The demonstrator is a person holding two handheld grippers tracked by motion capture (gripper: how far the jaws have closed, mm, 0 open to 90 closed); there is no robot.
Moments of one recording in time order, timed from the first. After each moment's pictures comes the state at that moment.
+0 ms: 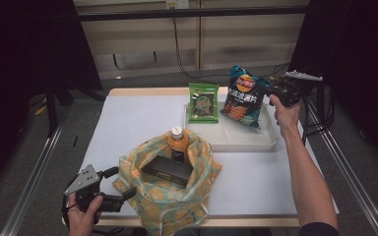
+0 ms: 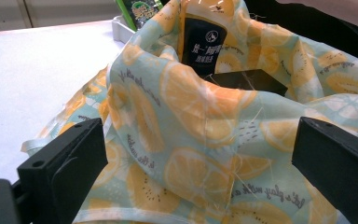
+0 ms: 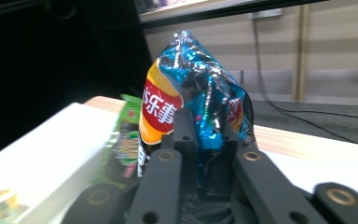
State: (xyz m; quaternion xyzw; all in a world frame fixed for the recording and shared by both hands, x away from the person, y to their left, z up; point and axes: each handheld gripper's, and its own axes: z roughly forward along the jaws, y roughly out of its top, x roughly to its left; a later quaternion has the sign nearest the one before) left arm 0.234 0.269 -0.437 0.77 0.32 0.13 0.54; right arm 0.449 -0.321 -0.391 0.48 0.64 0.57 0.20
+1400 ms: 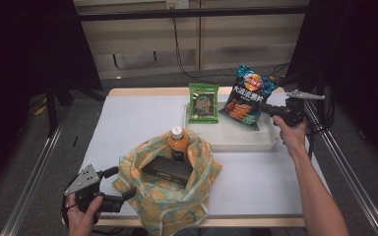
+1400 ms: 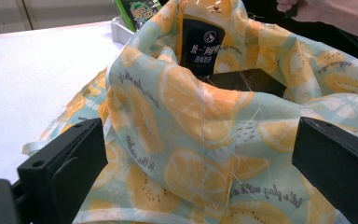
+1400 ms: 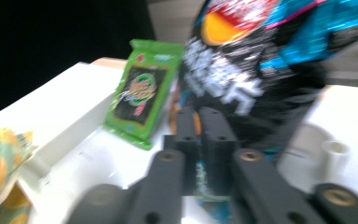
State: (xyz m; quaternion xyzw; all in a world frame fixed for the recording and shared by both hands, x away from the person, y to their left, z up) left arm 0.234 0.269 -0.435 0.77 0.31 0.13 0.54; right arm 0.401 -0.322 -0.421 0.48 0.67 0.54 0.18
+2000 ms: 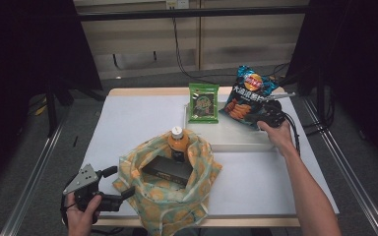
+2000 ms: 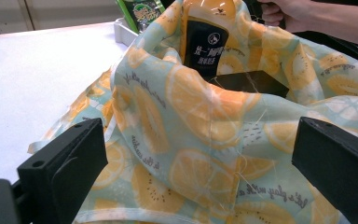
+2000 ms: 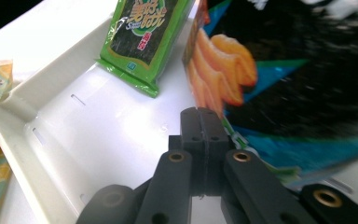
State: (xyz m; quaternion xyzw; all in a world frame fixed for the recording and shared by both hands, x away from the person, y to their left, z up) left arm 0.235 0.272 -0.435 0.77 0.32 0.13 0.54; right arm 0.433 -0.289 -0.451 0.47 0.76 0.44 0.11
